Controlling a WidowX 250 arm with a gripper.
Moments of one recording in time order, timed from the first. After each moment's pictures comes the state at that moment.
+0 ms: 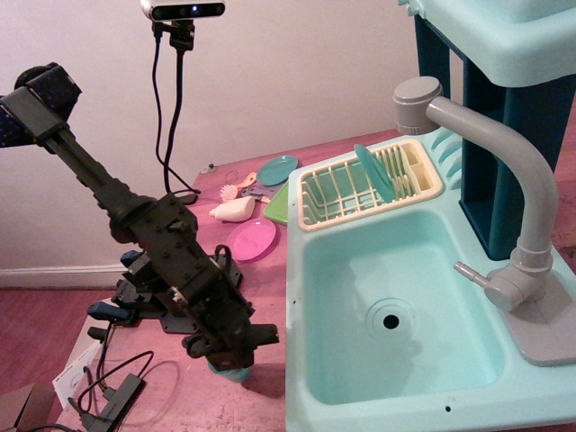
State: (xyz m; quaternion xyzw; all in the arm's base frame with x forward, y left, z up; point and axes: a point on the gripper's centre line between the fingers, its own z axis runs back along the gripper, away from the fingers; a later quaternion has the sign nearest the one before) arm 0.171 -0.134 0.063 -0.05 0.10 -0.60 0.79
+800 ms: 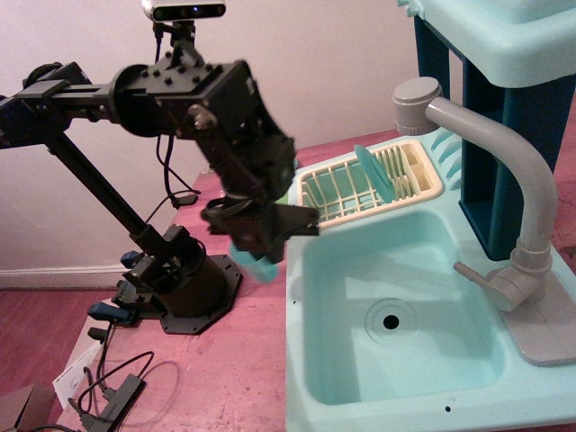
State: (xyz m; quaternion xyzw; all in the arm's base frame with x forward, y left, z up) arm 0.255 -0.075 0.191 -0.02 0.14 -0.69 0.71
